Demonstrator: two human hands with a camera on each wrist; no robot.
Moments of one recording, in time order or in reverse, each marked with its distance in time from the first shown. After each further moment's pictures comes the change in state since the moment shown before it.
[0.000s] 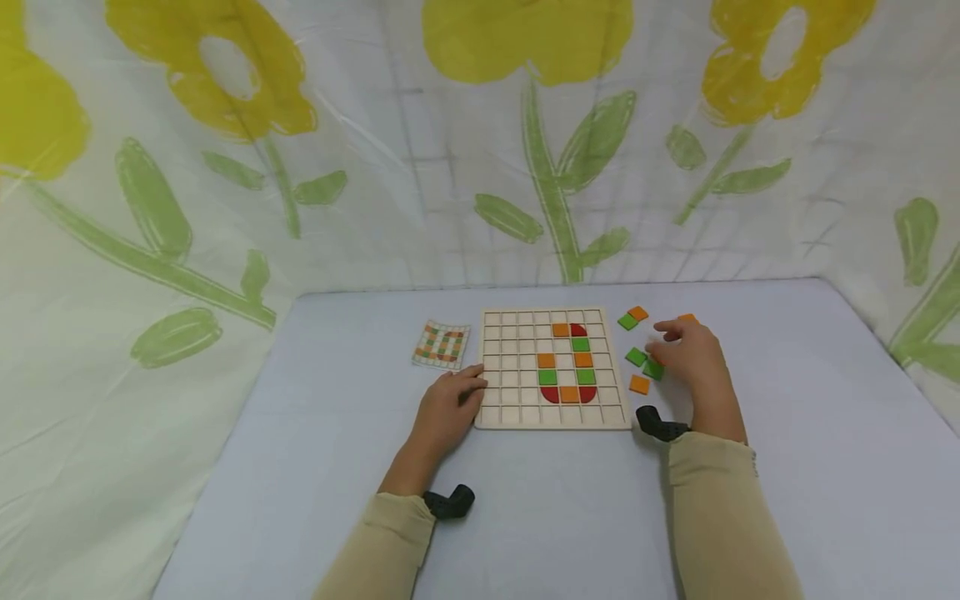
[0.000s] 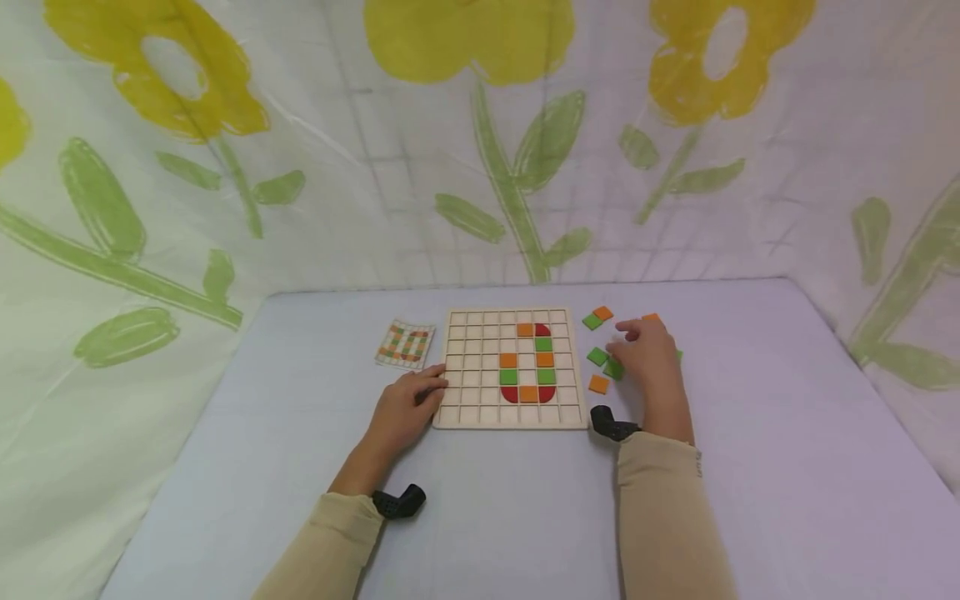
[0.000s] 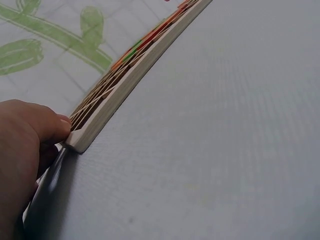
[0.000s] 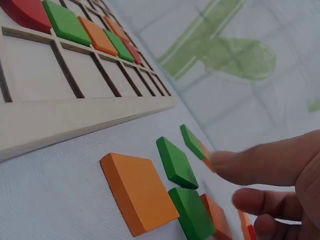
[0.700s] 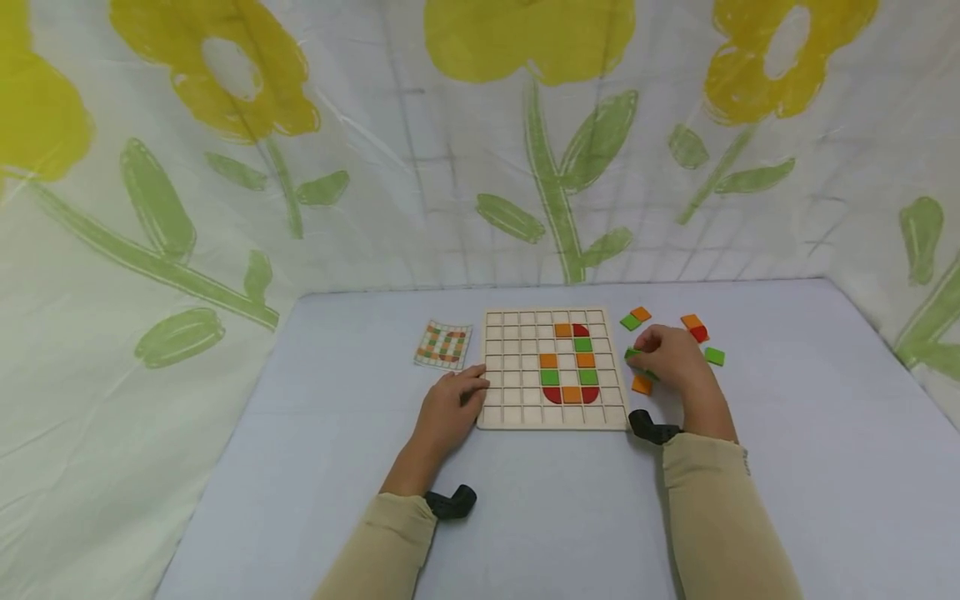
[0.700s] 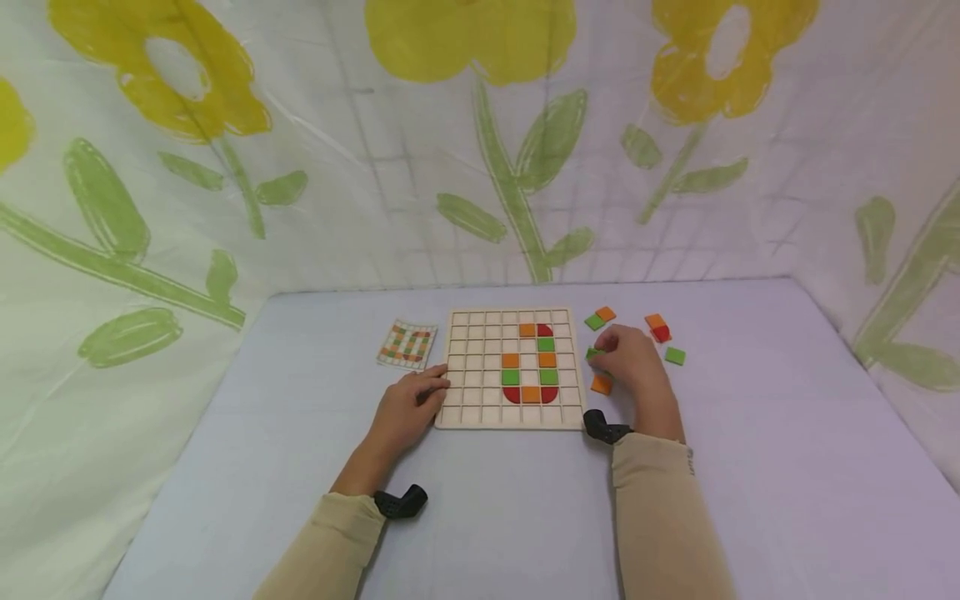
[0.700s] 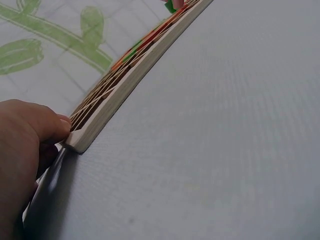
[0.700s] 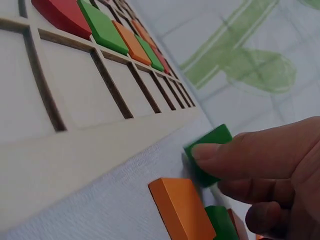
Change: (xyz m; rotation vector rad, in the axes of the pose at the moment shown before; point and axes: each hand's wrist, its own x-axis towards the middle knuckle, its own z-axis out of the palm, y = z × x) left_hand 0.000 -0.003 0.001 -0.026 -0.004 0.004; right_hand 0.001 -0.010 0.014 -0.005 -0.104 -0.027
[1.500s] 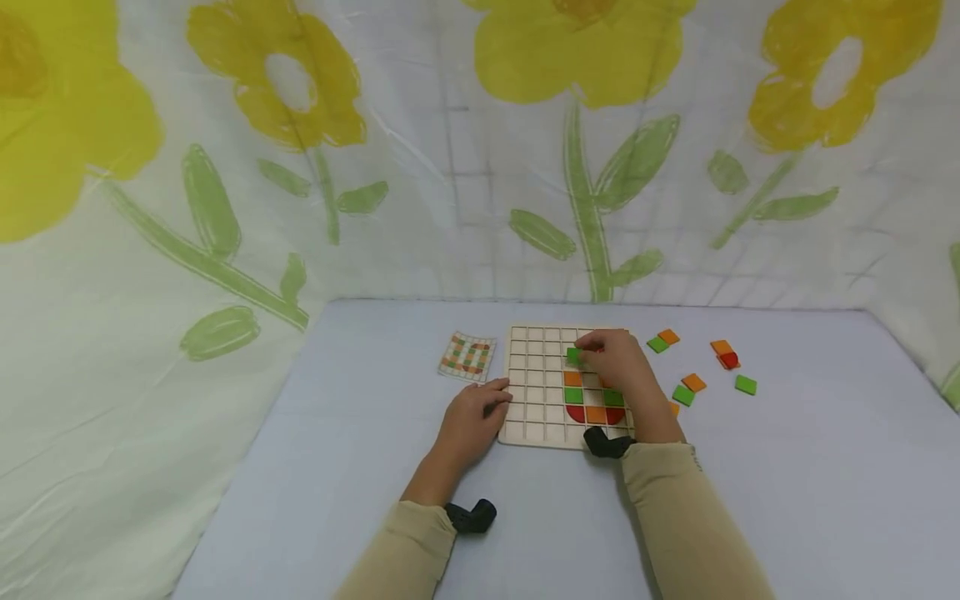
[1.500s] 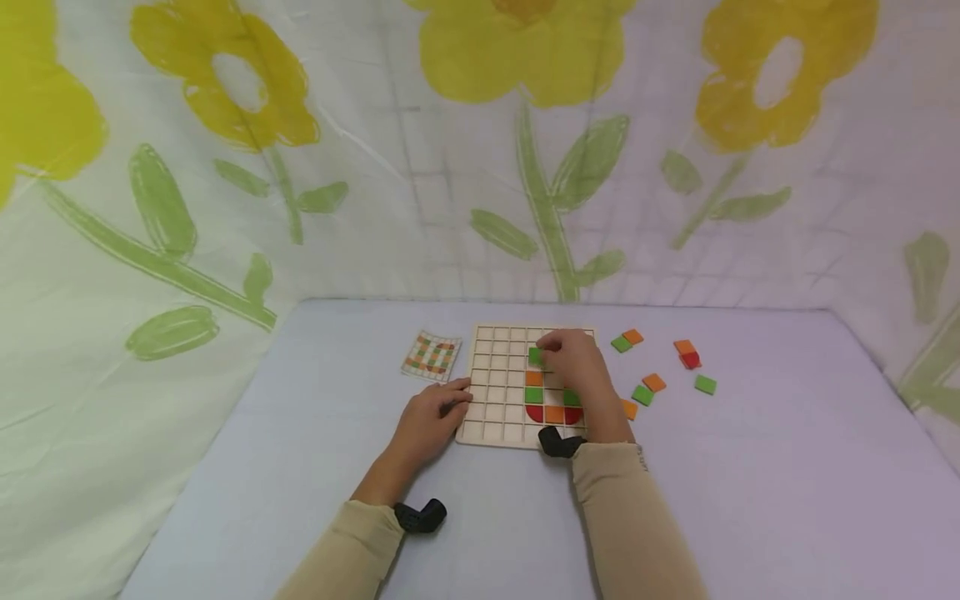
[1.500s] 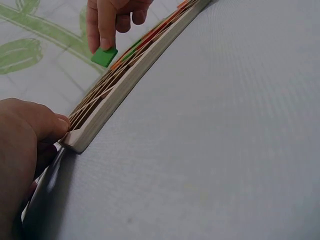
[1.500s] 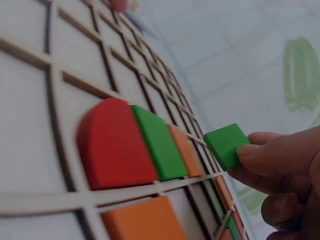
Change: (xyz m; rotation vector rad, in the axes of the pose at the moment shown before) left_hand 0.004 0.014 0.021 -0.033 -0.036 0.057; right_hand 0.012 -0.053 0.046 0.052 0.025 -0.223
